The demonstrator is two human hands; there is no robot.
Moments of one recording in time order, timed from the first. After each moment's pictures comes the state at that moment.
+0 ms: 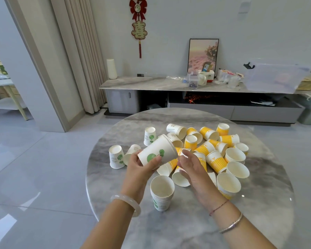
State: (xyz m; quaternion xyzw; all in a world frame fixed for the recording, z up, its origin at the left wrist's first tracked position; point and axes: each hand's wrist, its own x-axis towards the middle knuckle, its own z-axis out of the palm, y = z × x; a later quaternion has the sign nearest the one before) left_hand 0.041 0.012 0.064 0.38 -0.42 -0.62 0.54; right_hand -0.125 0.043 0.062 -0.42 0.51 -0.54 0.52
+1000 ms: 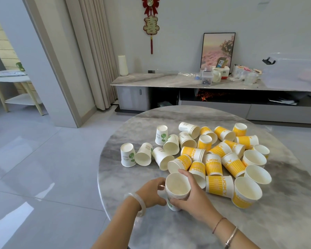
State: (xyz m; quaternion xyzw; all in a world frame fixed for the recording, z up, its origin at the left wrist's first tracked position) left_hand 0.064 -0.024 -0.029 0.48 -0.73 -0.46 0.16; right_hand -0.110 0.037 -0.020 -0.61 0.57 -0.38 0.39
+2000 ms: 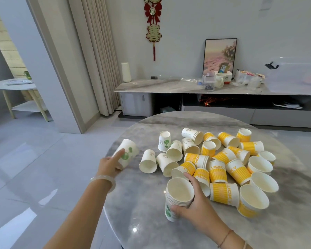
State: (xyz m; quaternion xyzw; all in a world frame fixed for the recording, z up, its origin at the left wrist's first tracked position) left_hand 0.159 -0.084 0.033 0.61 -0.33 -0.51 0.52; right_hand -0.101 0.041 -0.003 -0.59 0.55 -0.41 0.43
